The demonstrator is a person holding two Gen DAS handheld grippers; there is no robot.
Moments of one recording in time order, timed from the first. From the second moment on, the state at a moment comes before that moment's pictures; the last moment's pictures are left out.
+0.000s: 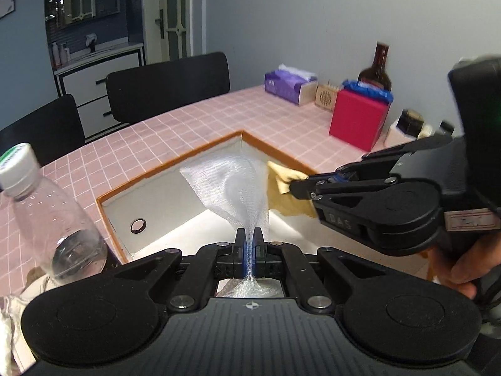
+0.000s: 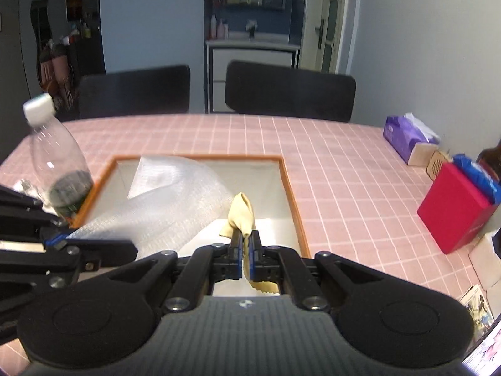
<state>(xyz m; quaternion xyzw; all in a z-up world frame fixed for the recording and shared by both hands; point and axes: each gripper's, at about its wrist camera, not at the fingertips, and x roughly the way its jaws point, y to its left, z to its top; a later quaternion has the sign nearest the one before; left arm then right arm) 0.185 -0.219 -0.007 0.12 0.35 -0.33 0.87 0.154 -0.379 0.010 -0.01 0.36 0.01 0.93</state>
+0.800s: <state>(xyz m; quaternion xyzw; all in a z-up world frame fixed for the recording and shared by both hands) 0.176 -0.228 -0.014 0.19 0.35 -0.27 0.88 0.163 -0.383 -0.009 -0.04 0.39 0.01 0.92</state>
